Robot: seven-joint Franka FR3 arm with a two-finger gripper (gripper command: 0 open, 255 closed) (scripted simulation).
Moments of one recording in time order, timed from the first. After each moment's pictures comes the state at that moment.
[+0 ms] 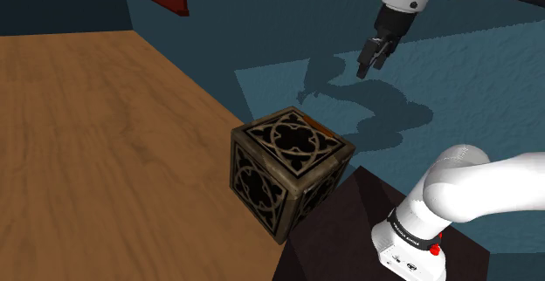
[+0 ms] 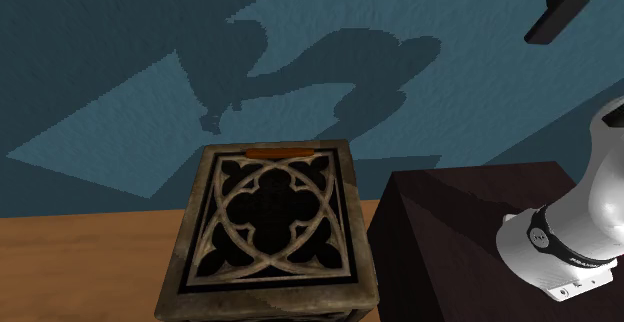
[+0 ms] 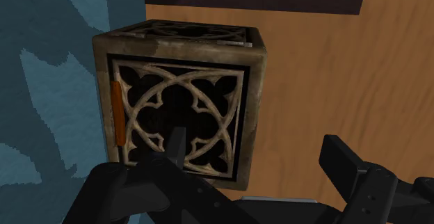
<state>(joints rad) -0.01 -0.82 0.06 -2.26 -0.06 1.52 0.04</state>
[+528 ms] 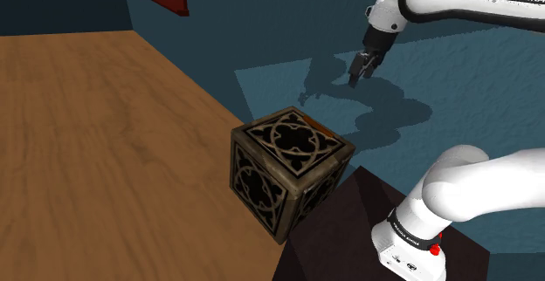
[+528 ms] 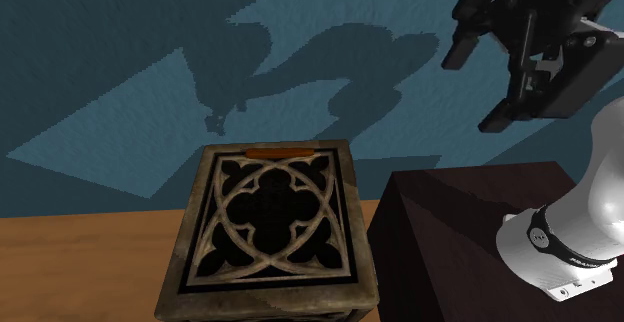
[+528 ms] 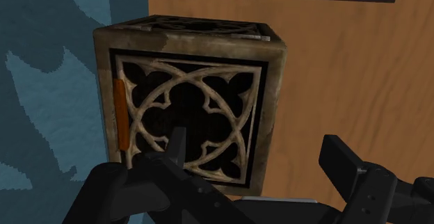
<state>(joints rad) -0.04 -0.76 -0.03 -2.36 -0.10 1.68 -0.04</state>
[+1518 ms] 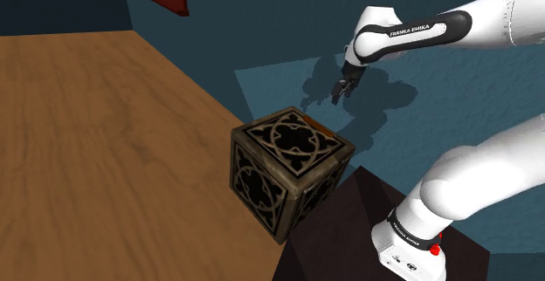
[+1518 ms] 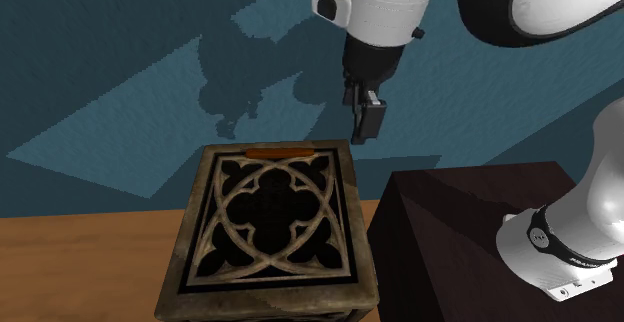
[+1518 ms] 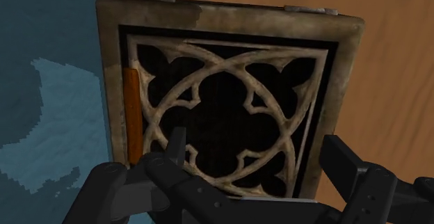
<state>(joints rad) -0.08 -0.38 -0.26 -2.43 -0.15 2.13 -0.24</state>
